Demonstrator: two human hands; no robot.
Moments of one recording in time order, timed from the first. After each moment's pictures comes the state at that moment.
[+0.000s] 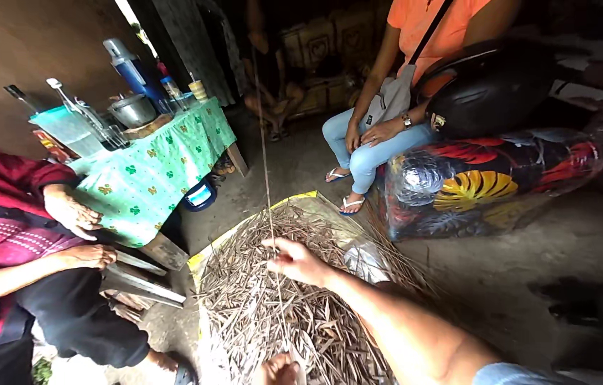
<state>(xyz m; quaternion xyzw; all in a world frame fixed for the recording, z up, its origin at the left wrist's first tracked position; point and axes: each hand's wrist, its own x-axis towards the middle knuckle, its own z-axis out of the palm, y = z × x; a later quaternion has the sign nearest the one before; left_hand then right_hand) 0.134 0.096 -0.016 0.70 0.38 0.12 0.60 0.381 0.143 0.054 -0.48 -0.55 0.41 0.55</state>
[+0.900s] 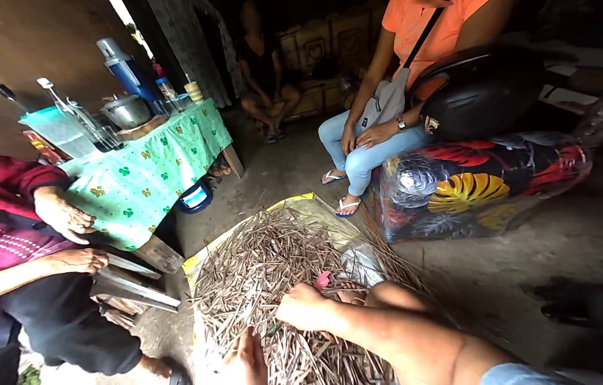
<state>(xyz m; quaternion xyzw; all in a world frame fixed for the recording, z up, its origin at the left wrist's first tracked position) 0.156 0.106 0.019 0.82 0.52 0.20 0.10 0.346 0.115 0.047 -0.57 -0.78 0.25 -0.07</state>
